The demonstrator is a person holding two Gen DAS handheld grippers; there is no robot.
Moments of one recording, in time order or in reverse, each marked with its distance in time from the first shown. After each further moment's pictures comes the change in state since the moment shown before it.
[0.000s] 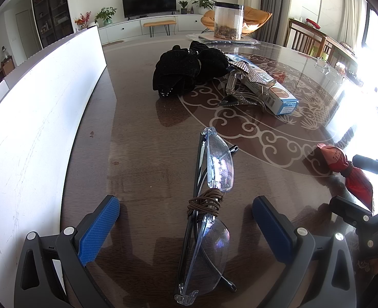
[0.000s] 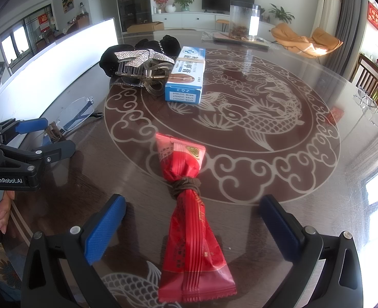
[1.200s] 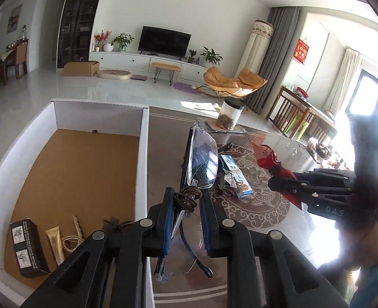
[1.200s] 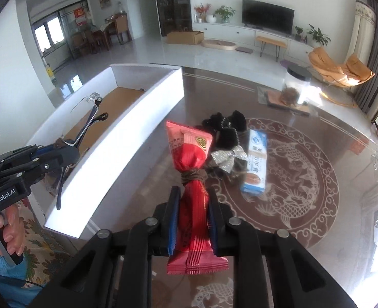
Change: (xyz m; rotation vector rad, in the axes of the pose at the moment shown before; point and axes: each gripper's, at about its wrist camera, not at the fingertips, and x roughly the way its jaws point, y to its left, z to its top) left arm -0.214 0.127 0.024 -0.228 -0.262 -0.136; right arm -0.128 0.120 0.147 -0.160 -0.074 0.233
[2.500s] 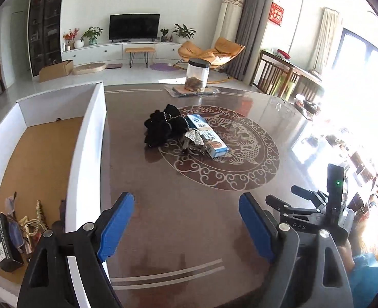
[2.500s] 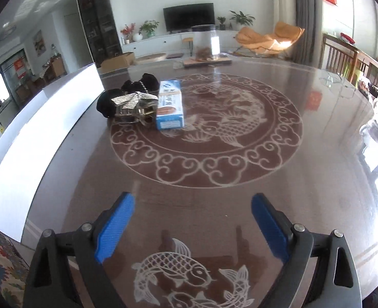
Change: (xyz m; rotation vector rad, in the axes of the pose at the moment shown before) left arm 0.067 -0.104 -0.057 0.208 0.169 -0.078; right arm 0.024 -0.121 -0.198 0.416 -0.059 -0.326
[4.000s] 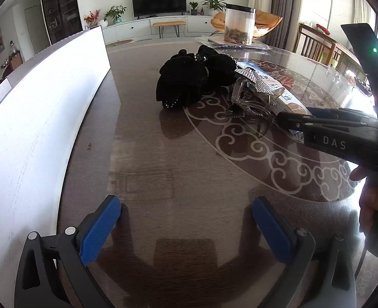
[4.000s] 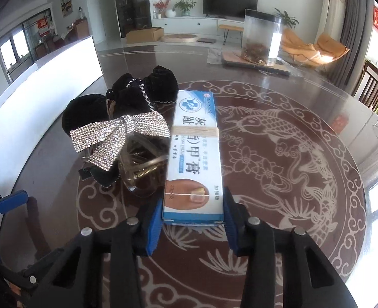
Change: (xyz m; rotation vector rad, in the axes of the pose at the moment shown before) left arm 0.167 0.024 -0.007 -0.041 0.108 0.236; right arm 0.137 0.065 0.111 -0.264 0.070 0.080
